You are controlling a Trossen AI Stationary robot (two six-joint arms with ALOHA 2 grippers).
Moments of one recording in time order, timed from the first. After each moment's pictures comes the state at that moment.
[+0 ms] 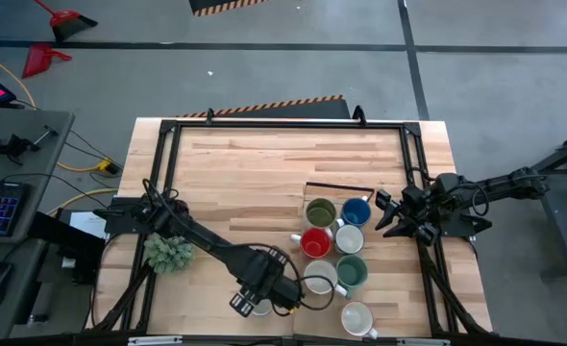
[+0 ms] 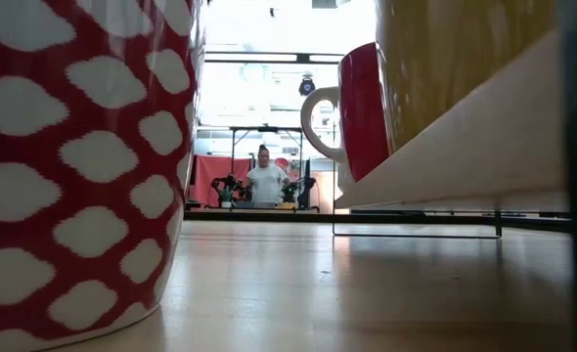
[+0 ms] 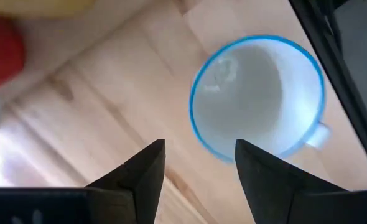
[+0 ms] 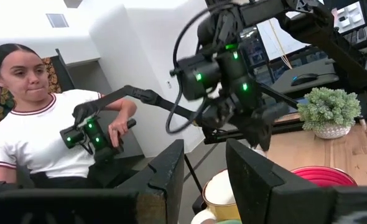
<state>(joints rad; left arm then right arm) -0.52 2.26 2.26 -1.51 -0.01 0.13 0.19 0.36 0.22 0.35 -0.40 0.47</state>
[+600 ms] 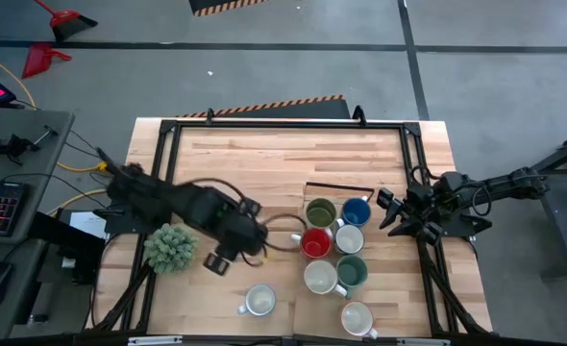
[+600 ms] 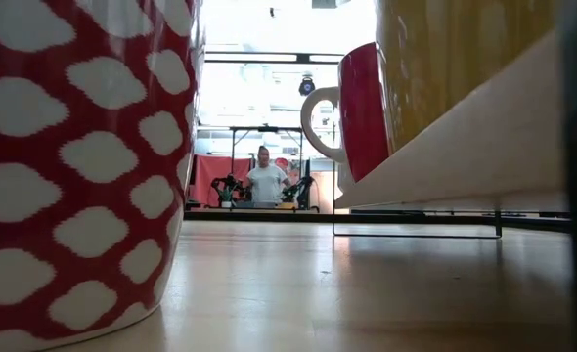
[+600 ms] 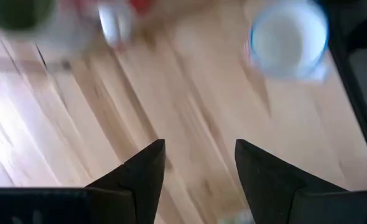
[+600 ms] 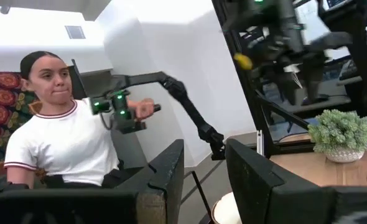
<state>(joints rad) -0.41 1.85 2.09 -1.57 -0.09 0.08 0.19 0.36 0.22 0.44 -0.41 0.47</state>
